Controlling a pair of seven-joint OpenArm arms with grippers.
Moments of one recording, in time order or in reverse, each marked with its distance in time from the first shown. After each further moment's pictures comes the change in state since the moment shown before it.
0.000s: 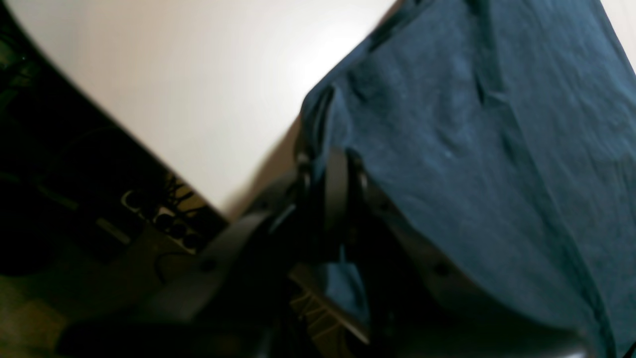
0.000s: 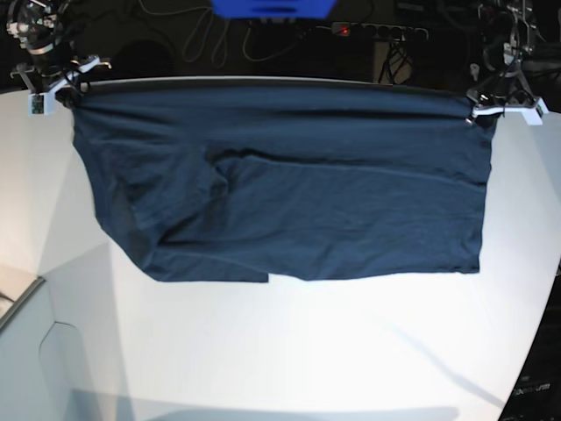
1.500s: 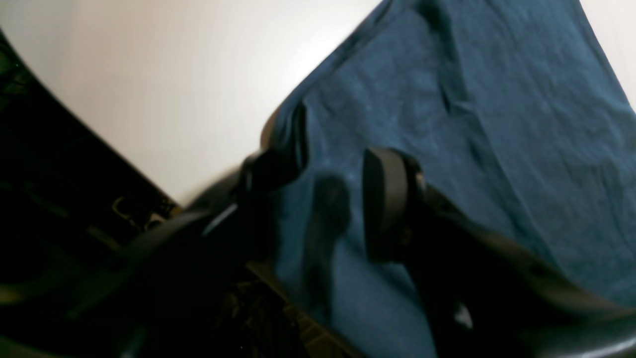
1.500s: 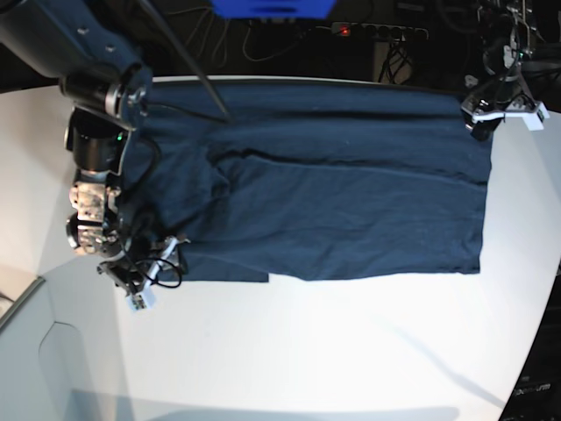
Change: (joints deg) left arm 0.2 0.4 -0.1 3.0 -0.1 0.5 0.2; right arm 52.1 4.1 -19.8 -44.8 -19.7 -0.2 0.0
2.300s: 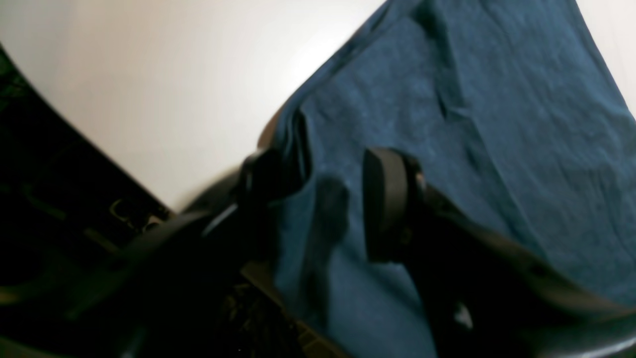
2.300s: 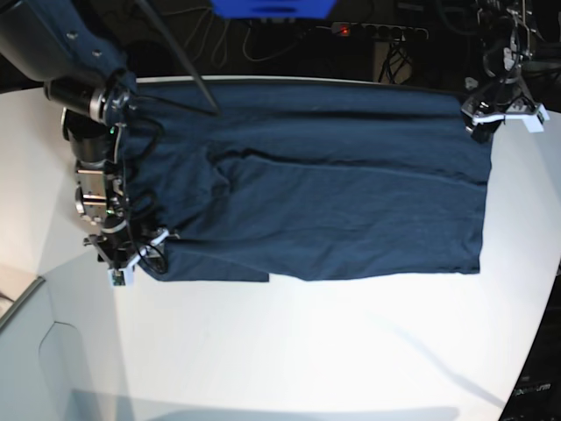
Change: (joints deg) left arm -0.7 0.0 0.0 -0.4 0.0 0.0 0.1; right arm 0.0 3.0 -0.2 -17.6 1.7 -19.1 21.0
